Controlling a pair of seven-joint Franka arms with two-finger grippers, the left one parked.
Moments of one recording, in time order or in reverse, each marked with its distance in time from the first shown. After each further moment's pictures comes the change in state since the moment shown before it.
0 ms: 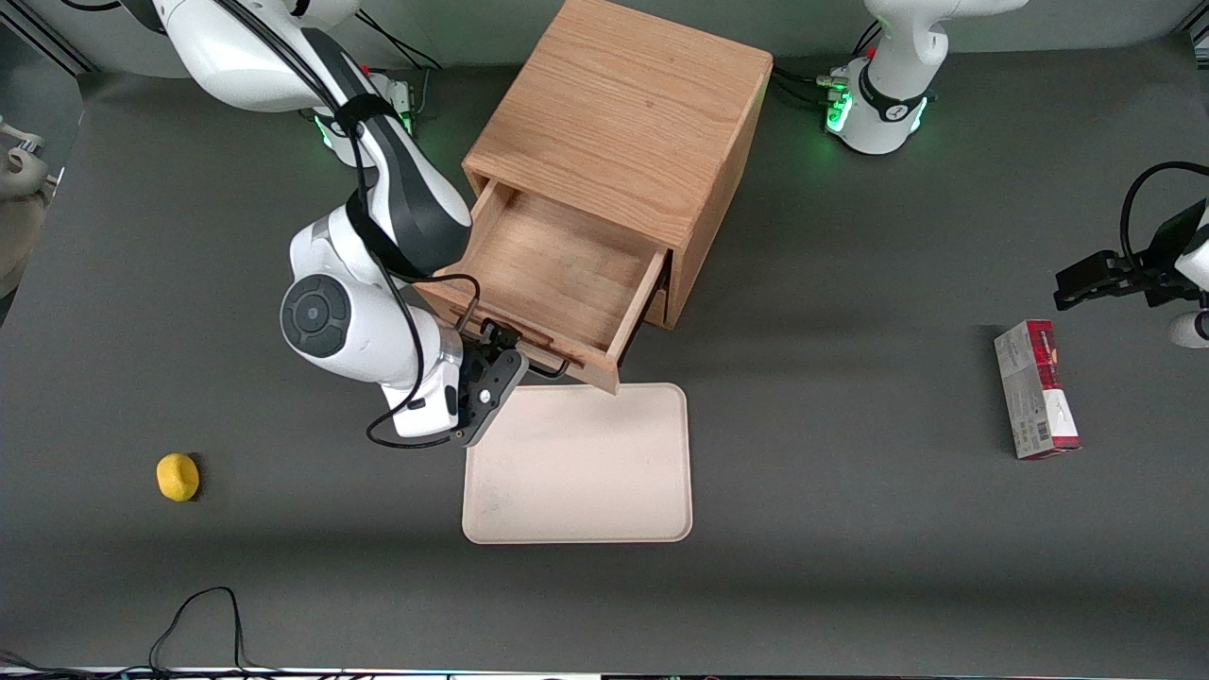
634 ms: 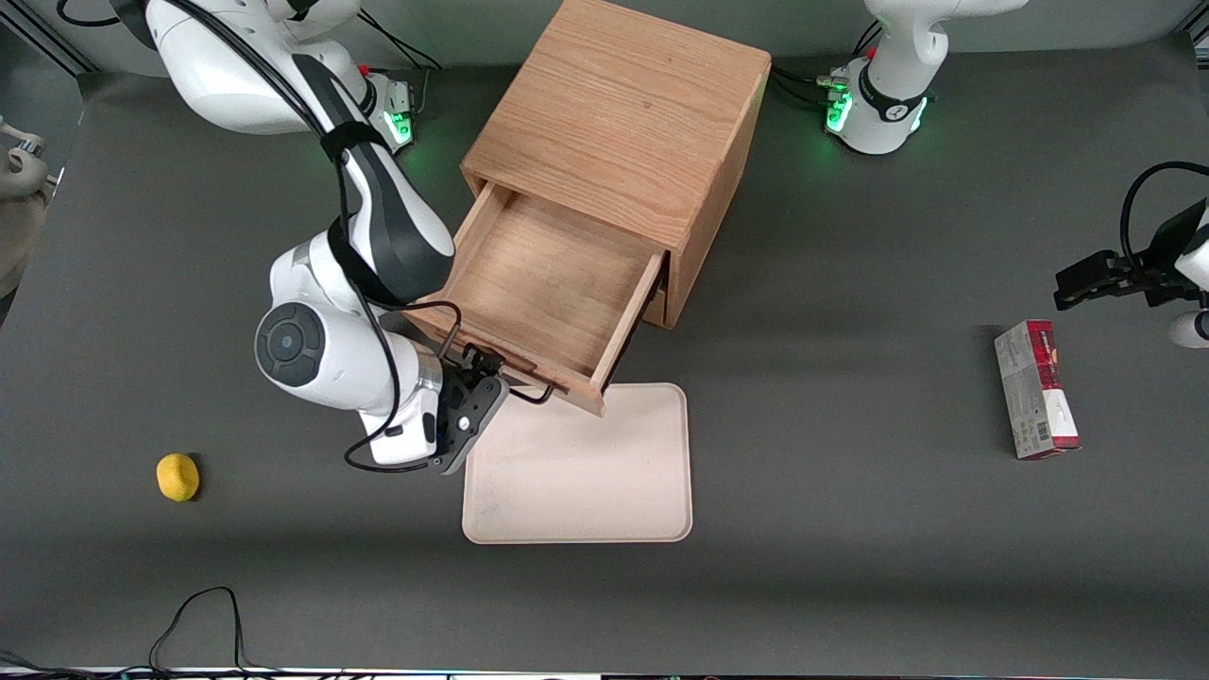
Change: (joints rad) arm -0.046 0.057 0.000 0.082 -0.023 -0.012 -0.026
